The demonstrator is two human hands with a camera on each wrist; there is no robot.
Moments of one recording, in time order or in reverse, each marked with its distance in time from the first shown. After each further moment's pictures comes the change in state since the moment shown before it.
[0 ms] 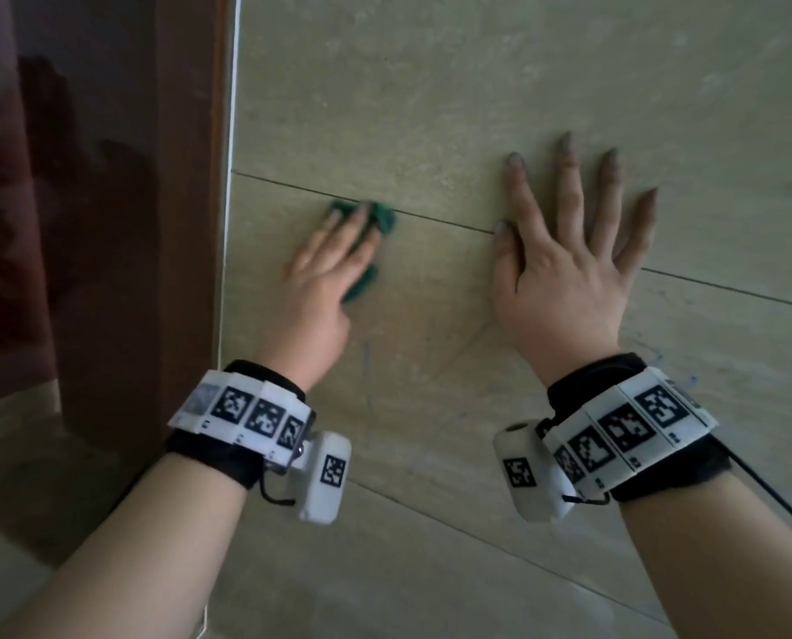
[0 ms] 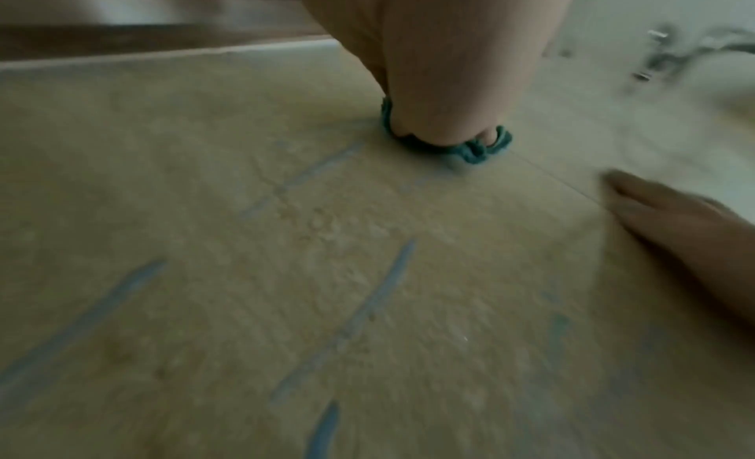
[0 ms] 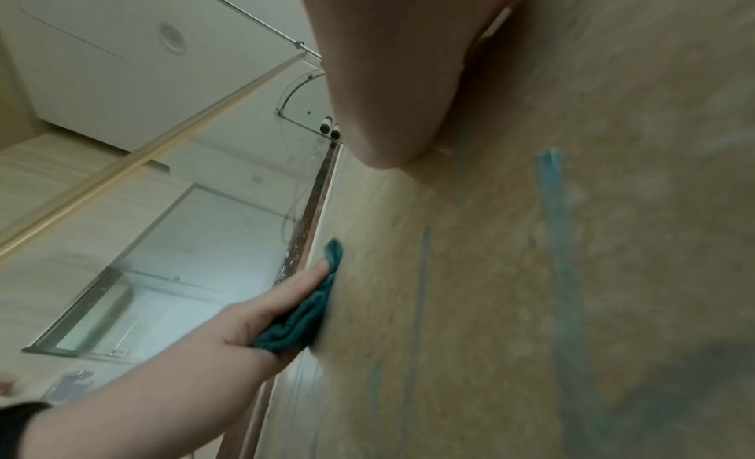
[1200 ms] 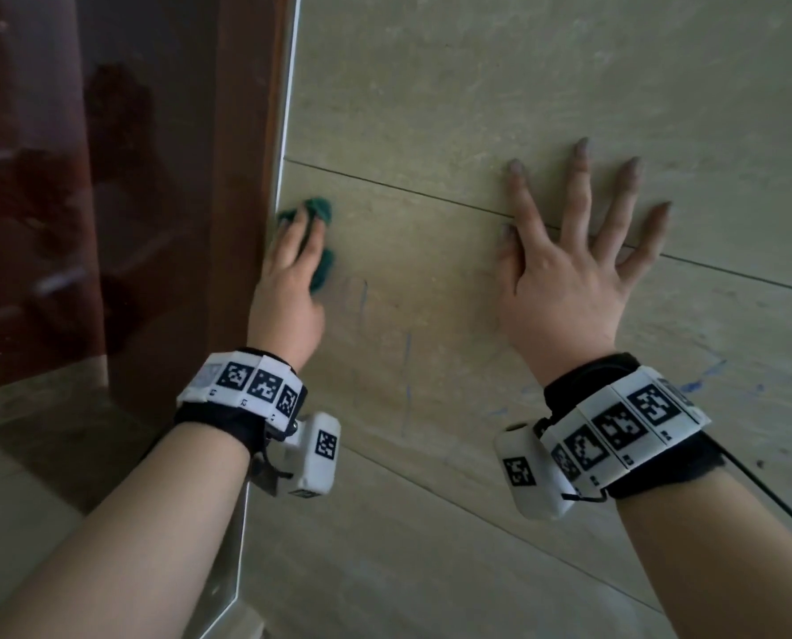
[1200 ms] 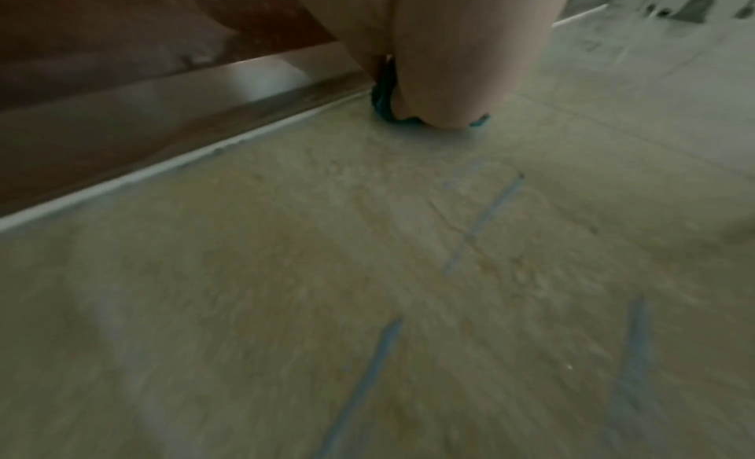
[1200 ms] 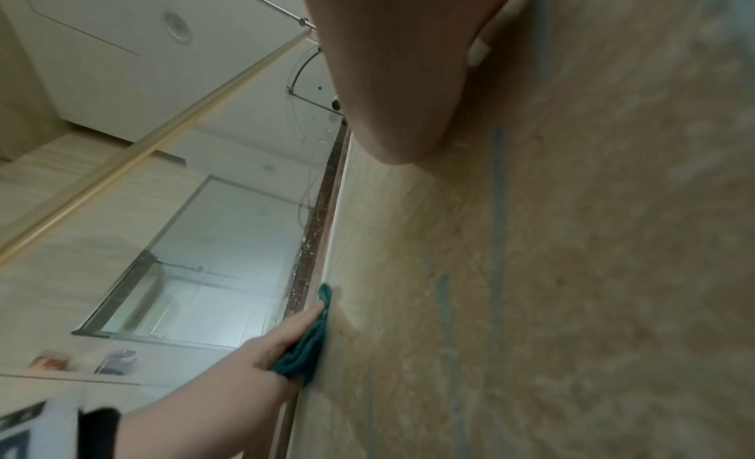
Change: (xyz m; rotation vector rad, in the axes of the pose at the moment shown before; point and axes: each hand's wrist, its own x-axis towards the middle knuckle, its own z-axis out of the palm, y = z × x) left_hand -0.024 -0.053 -0.015 0.027 0.018 -0.371; right_hand -0.006 -0.036 0.012 0.036 -0.041 0.008
